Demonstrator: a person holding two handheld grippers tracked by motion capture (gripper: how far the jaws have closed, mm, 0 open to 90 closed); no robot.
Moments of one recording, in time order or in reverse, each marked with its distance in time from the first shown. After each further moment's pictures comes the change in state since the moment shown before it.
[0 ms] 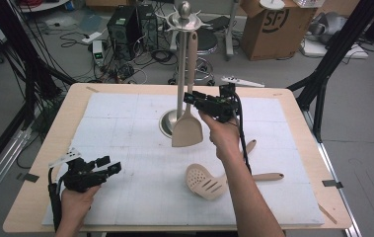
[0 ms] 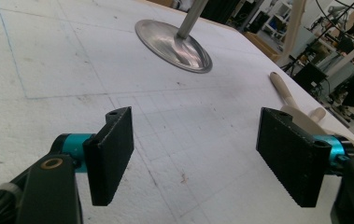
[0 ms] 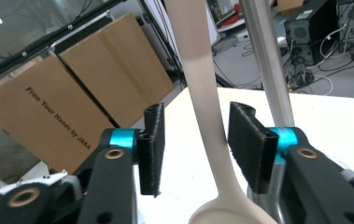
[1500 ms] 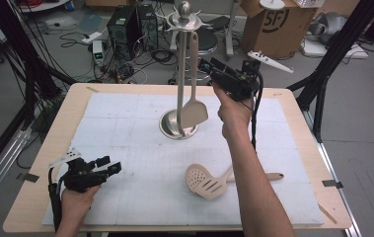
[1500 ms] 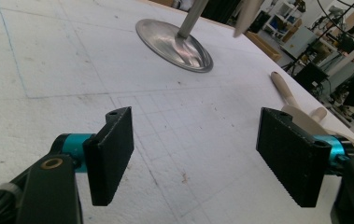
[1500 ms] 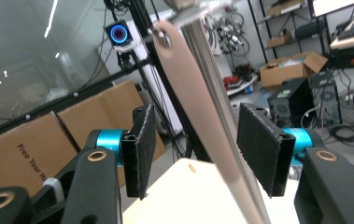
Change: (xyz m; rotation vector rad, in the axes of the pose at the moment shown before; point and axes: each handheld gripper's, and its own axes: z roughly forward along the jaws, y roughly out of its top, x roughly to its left) left arm 0.001 0.000 0.000 0.005 0.003 0.003; right arm 0.010 0.054 -0.030 -0.288 -0.016 -0.059
